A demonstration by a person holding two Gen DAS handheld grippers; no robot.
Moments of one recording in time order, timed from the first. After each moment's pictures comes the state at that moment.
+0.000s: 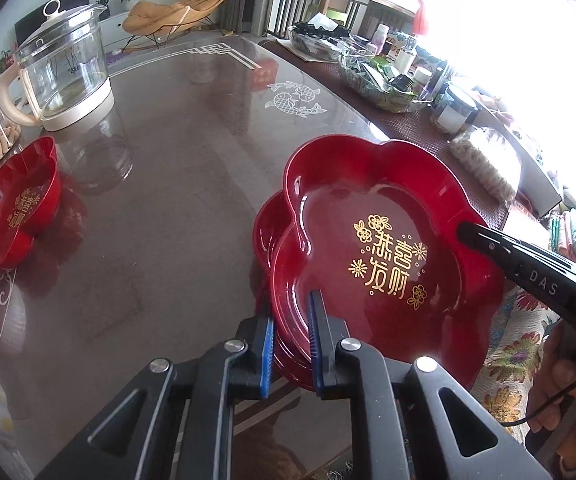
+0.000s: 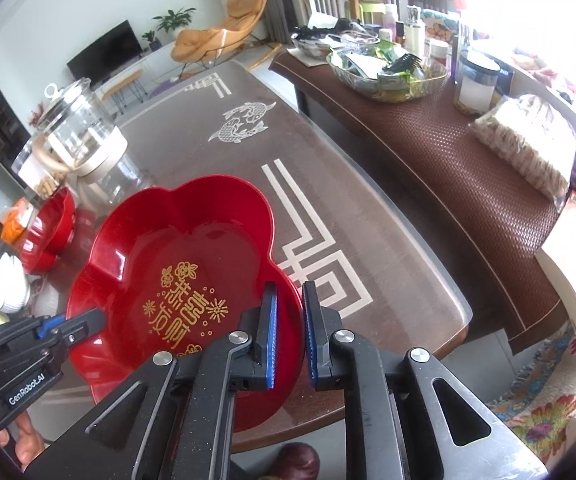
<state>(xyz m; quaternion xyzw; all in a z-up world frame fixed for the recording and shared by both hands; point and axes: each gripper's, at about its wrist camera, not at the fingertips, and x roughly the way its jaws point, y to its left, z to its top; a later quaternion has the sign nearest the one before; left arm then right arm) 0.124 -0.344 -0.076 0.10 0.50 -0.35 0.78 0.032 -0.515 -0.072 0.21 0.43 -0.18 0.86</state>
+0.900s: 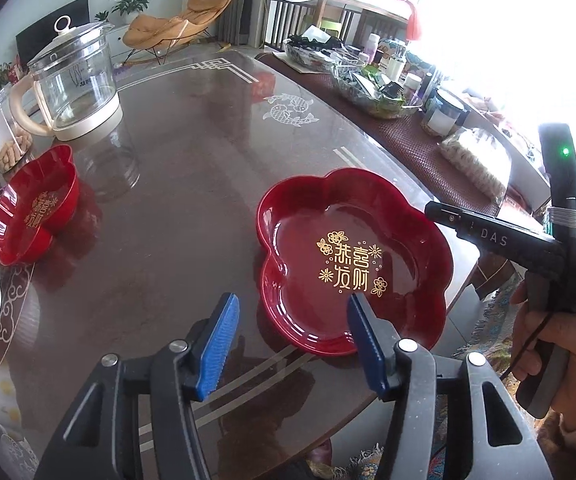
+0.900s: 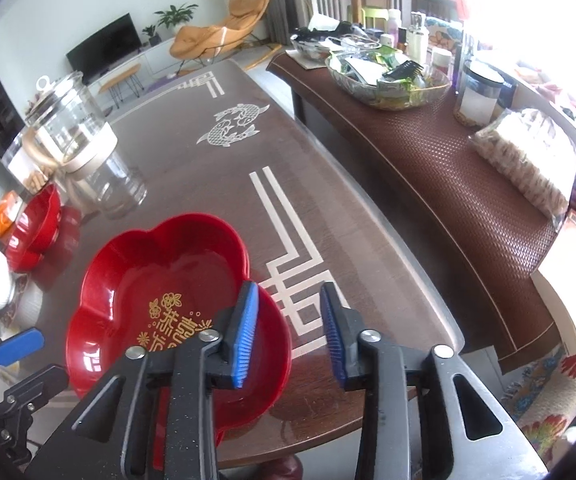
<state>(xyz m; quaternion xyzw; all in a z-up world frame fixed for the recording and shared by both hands) 0.105 -0.323 -0.056 0.10 0.48 -0.35 0.80 0.038 -0.530 -0.080 0.20 0.44 -0.19 0.85</state>
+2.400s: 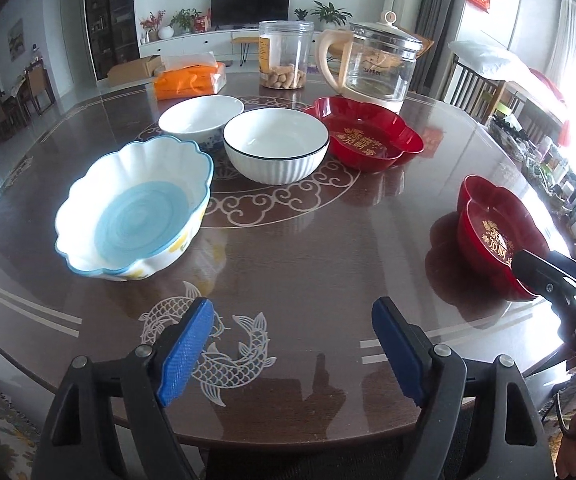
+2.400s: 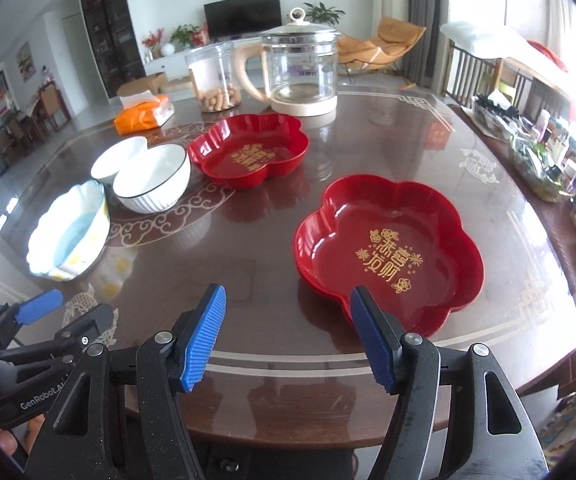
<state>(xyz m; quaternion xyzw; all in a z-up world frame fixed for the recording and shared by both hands) 0.099 -0.024 -0.076 0.00 0.45 -0.08 0.89 0.076 -0.218 -0.042 0.05 0.42 -0.02 0.90</state>
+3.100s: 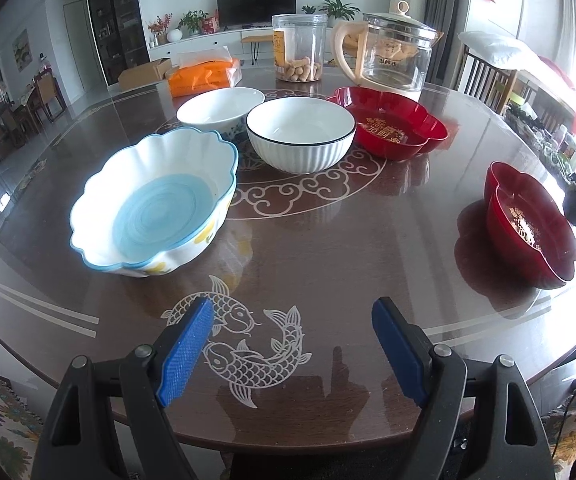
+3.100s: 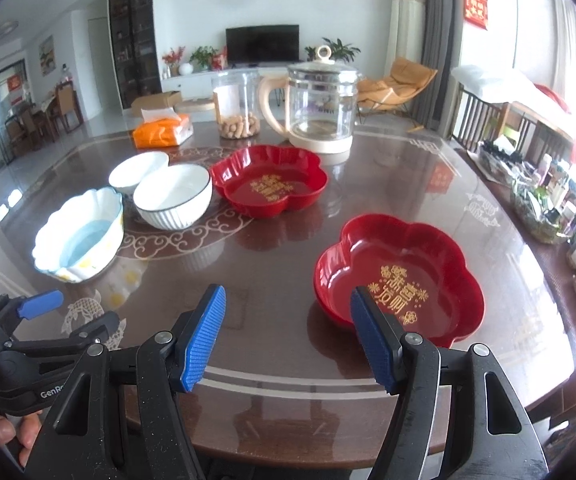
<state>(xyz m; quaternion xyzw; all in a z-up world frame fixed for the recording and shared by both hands) 0.099 -0.014 -0.091 0.02 0.45 -0.06 0.89 0.062 -0.200 -0.027 0.01 0.33 0.00 0.94</state>
